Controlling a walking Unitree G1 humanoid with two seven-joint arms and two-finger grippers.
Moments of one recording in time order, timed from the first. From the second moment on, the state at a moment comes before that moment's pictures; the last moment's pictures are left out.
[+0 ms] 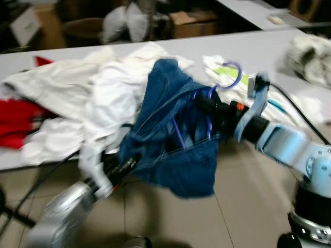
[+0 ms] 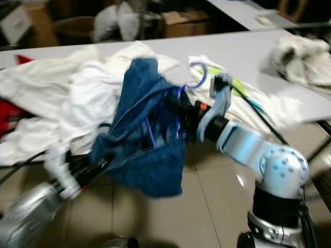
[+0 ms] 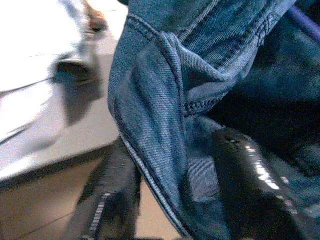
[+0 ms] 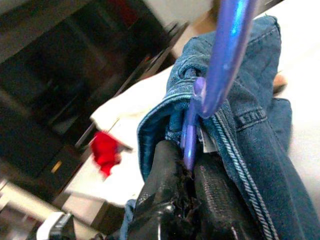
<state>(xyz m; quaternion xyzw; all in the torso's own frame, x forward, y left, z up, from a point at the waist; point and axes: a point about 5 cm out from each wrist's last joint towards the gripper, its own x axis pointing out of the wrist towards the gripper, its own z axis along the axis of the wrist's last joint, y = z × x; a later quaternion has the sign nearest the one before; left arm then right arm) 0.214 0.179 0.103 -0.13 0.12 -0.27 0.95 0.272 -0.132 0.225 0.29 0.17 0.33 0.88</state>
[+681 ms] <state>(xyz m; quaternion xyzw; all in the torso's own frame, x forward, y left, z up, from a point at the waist) 0.169 0.193 0.121 -0.11 0.11 -0.24 0.96 0.248 -0.119 0.213 0.21 0.21 0.38 0.88</state>
